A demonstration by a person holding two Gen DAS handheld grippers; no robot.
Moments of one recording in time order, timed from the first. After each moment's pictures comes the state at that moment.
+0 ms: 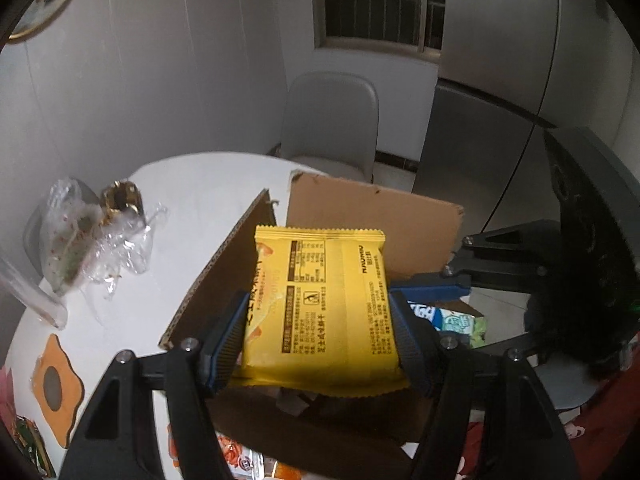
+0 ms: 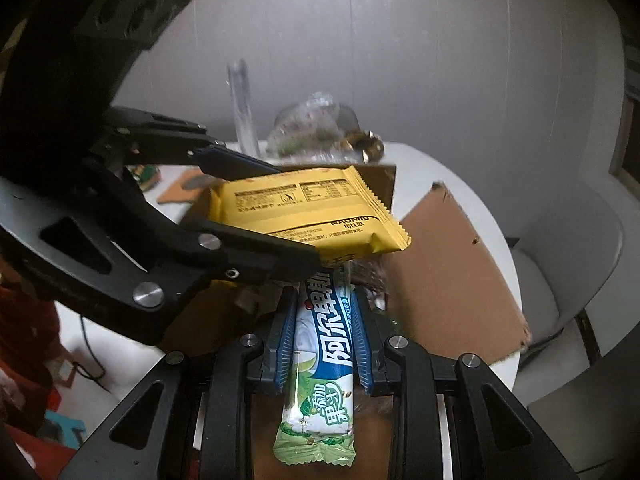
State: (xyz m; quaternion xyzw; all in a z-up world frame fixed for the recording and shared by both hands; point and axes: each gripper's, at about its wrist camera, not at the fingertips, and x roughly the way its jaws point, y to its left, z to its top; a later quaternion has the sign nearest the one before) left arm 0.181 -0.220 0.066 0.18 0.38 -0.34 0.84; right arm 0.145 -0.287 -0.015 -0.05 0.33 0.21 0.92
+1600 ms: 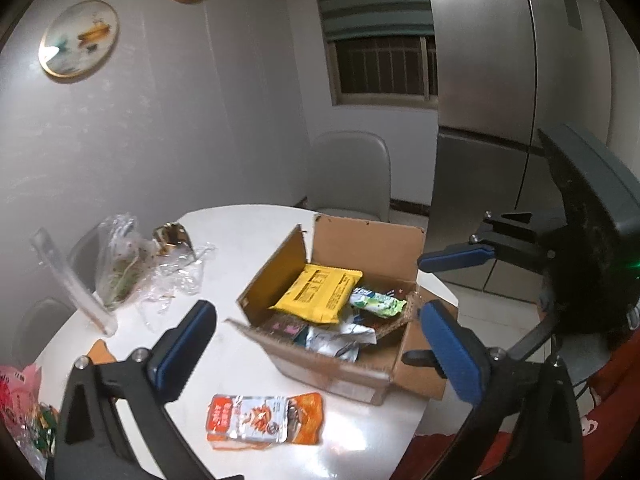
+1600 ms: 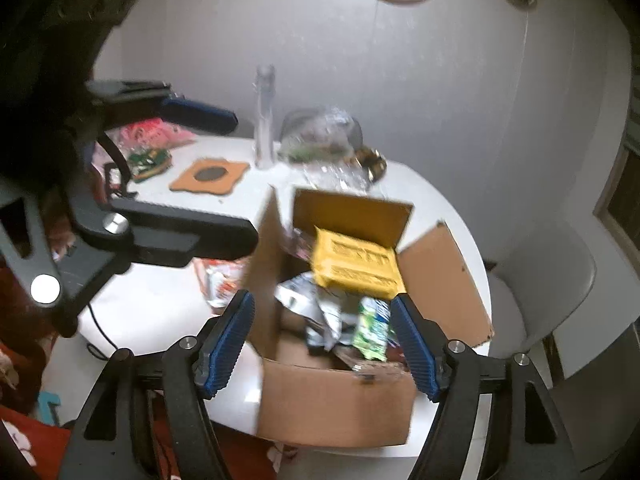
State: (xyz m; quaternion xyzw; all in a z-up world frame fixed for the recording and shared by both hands) left arm 0.085 -0.145 0.122 0.17 0.26 -0.32 0.90; right arm 0.081 -0.253 0.047 -0.12 0.31 0.20 0.92
